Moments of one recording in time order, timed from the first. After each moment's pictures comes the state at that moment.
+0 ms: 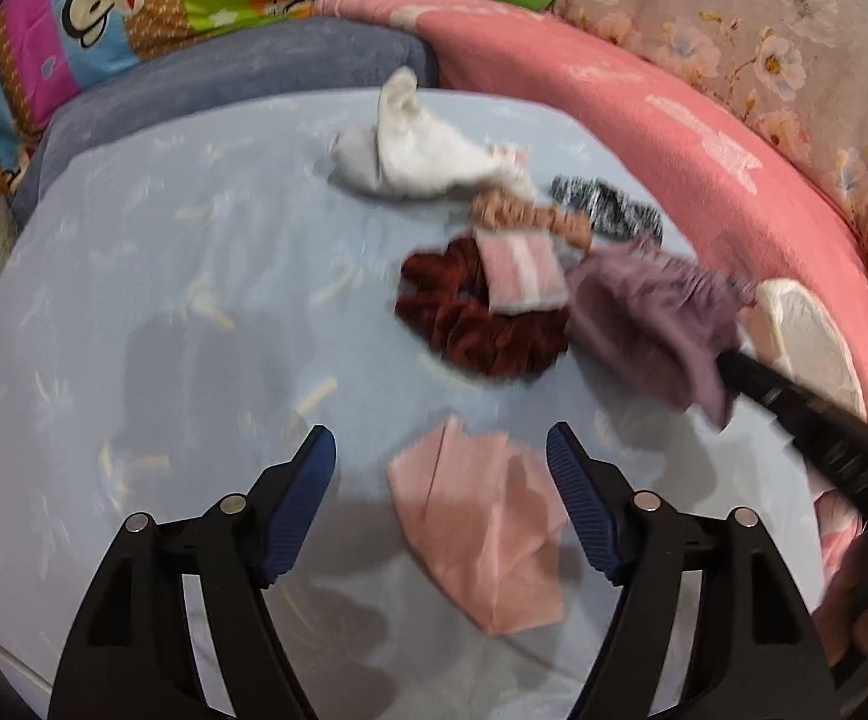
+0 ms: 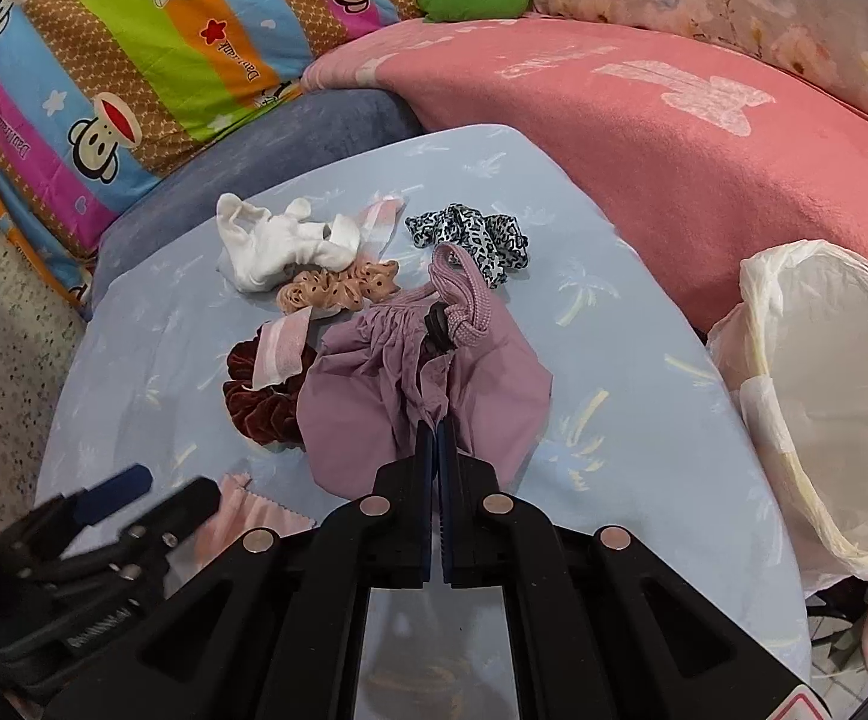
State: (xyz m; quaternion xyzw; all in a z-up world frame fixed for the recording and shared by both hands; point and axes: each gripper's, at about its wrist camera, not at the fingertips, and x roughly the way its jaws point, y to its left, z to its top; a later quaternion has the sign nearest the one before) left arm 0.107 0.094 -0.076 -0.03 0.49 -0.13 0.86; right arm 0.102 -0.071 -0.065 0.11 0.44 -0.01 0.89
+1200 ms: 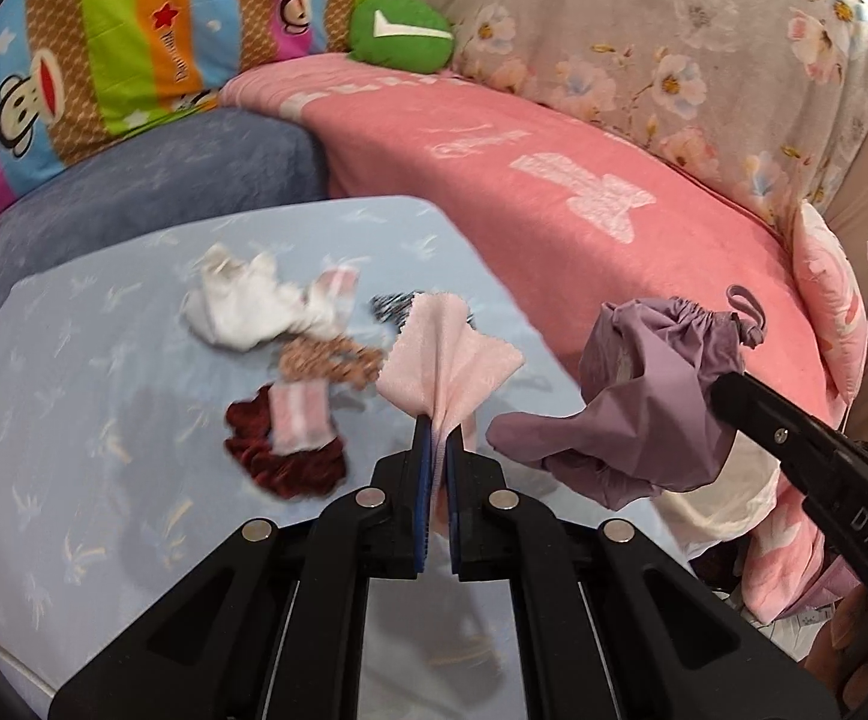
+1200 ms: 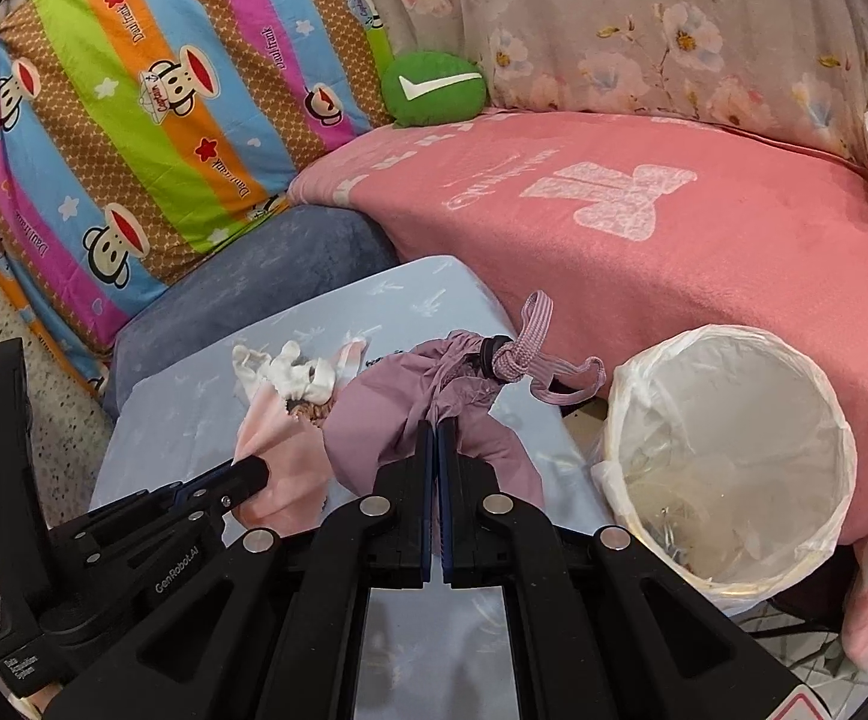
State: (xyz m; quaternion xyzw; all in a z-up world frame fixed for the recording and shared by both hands) left arm 0.105 0.002 0.006 -0.01 0.41 -0.22 0.89; right arm 0.048 -0.143 0.029 0.14 0.34 -0.05 0.93
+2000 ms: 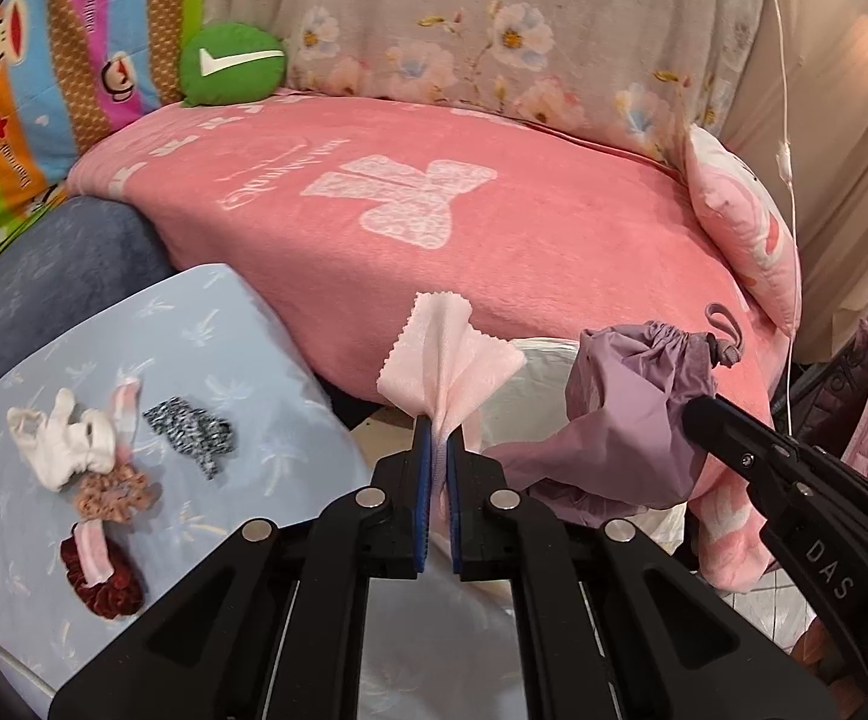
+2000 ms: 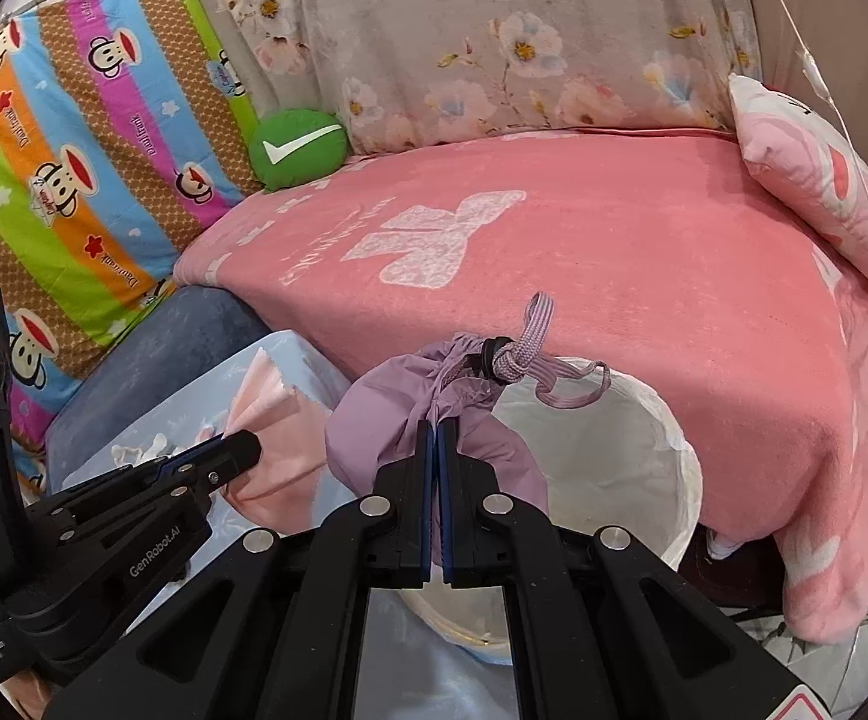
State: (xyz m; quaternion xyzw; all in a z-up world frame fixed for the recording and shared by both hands) left arm 0.102 -0.149 0.027 0.06 0.38 -0.34 0.86; right arm 0.012 -0.284 0.032 0.19 0.31 -0.17 0.92
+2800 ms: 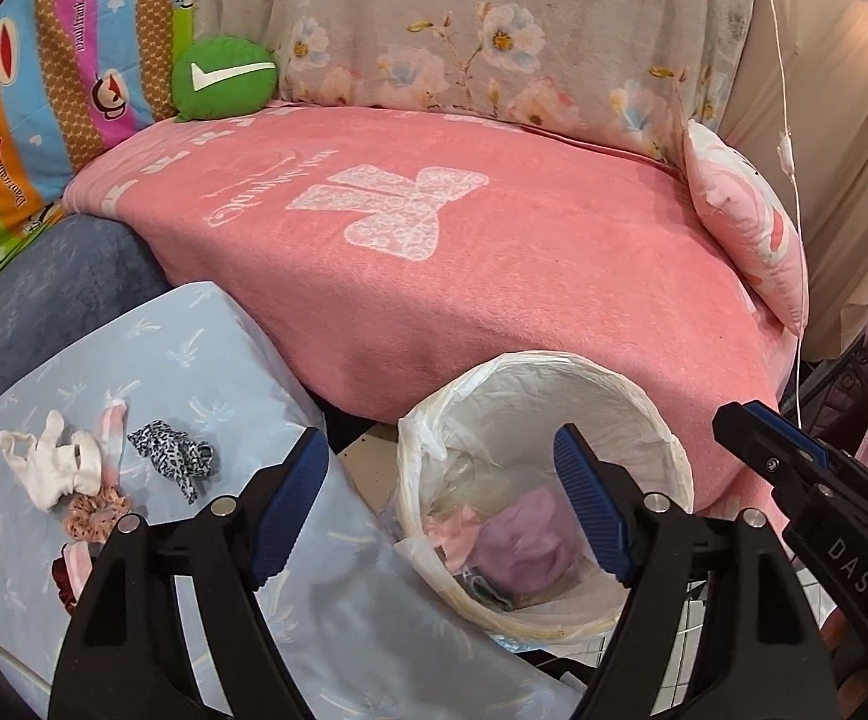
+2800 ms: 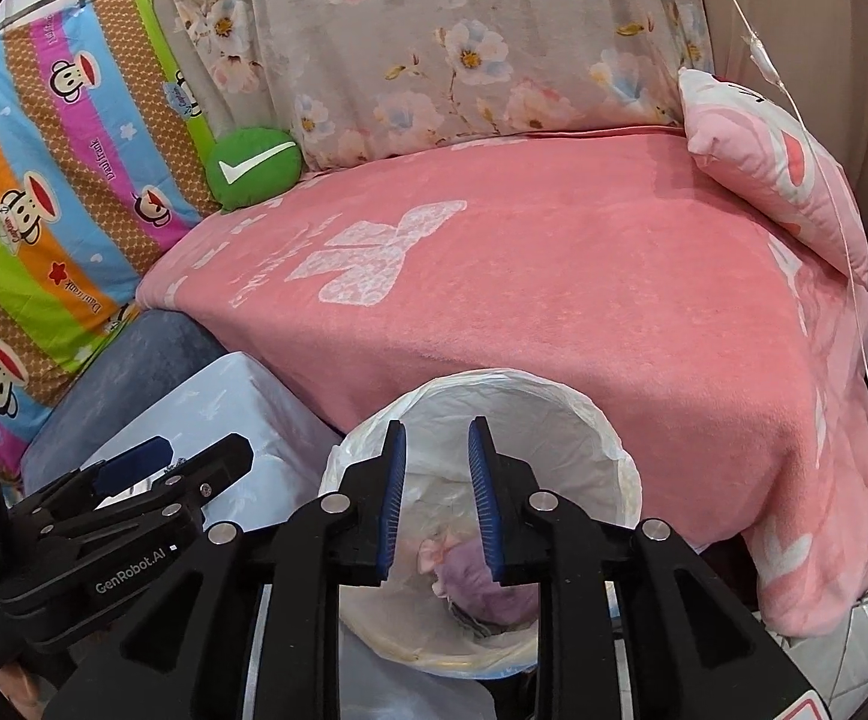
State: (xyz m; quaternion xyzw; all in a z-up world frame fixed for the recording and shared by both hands) left arm 0.101 -0.167 0.026 0.07 0.37 -0.33 0.87; right arm 0.000 -0.306 0.026 0.20 0.30 -0.21 0.91
